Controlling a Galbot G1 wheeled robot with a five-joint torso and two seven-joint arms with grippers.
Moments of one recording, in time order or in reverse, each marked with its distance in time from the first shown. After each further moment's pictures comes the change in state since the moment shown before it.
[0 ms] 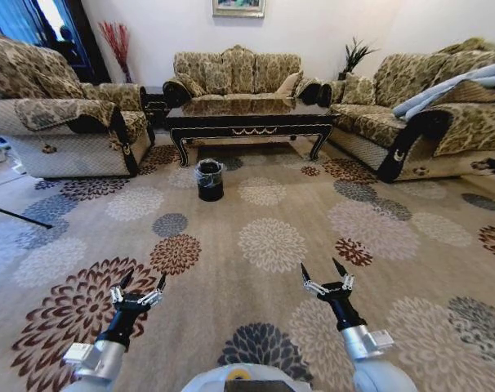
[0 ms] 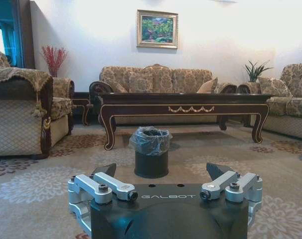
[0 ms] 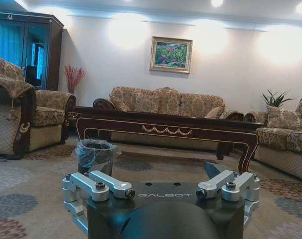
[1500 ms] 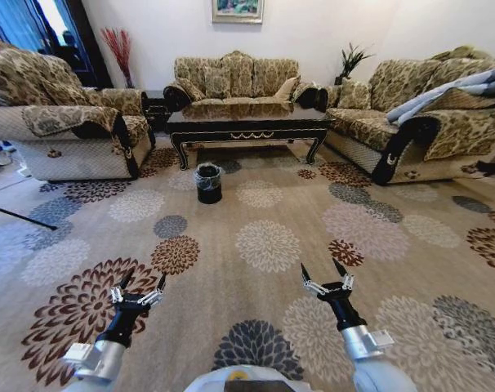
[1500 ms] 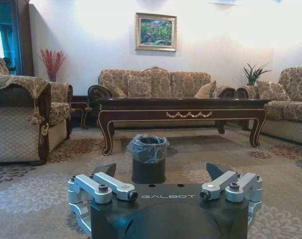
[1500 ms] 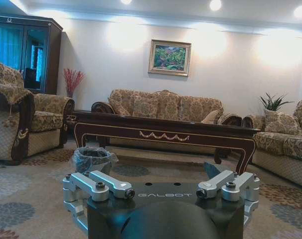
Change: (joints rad) left arm 0.000 0.000 0.000 0.000 0.000 0.000 0.000; right arm 0.000 0.000 0.000 0.000 0.000 0.000 0.000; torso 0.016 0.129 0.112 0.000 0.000
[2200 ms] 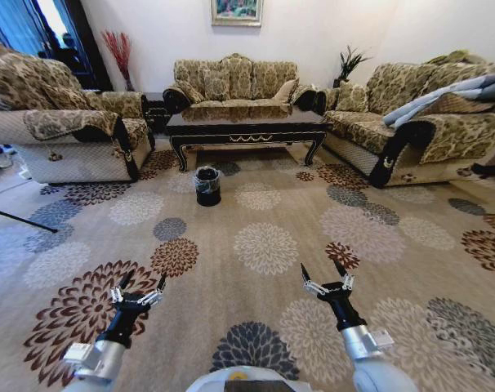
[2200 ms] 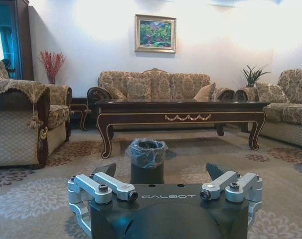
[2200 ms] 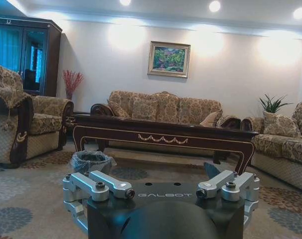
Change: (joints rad) left arm 0.000 0.000 0.000 0.000 0.000 0.000 0.000; right arm 0.000 0.000 0.000 0.000 0.000 0.000 0.000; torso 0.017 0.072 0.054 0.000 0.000
